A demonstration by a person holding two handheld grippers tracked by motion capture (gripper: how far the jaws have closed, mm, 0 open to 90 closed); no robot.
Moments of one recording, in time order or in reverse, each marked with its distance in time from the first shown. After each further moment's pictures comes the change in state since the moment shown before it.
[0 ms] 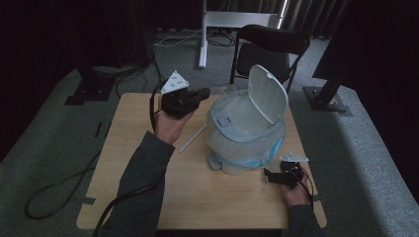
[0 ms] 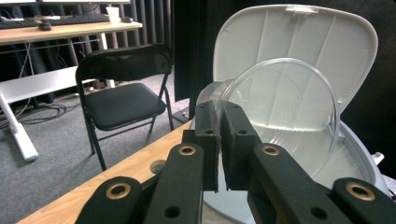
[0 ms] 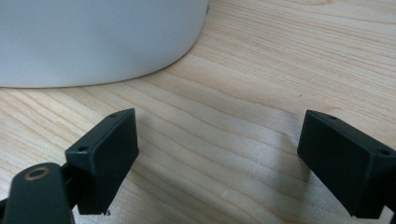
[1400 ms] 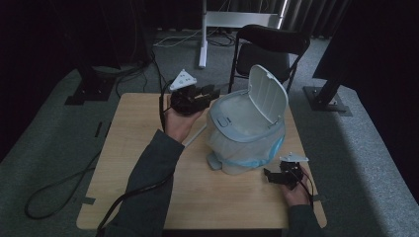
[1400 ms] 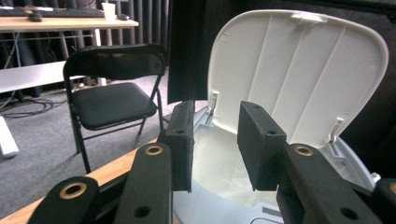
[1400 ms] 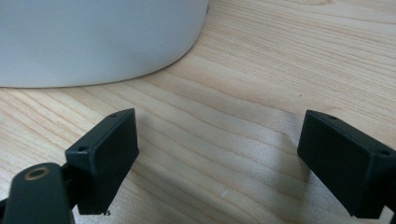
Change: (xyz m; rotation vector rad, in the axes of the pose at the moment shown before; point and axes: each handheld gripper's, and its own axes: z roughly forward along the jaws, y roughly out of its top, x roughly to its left) left arm 0.000 -0.002 0.021 -0.007 -0.001 -0.058; right arm 0.000 0.000 0.000 0.000 0.000 0.000
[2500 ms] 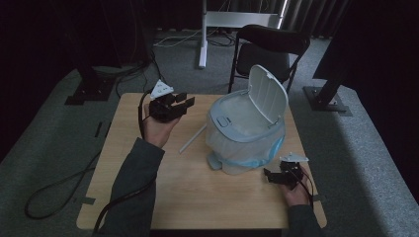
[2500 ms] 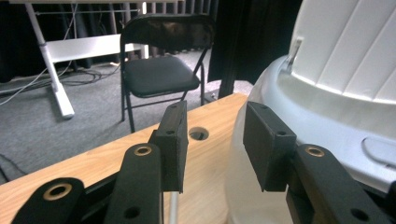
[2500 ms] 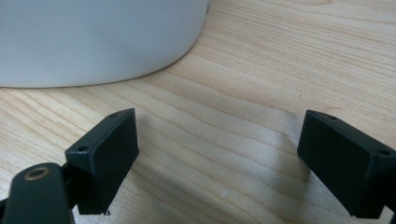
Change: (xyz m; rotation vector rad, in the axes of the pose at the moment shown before) left arm 0.047 -0.046 -0.029 0.083 0.156 -0.038; right arm 0.000 0.000 0.000 -0.001 0.000 0.001
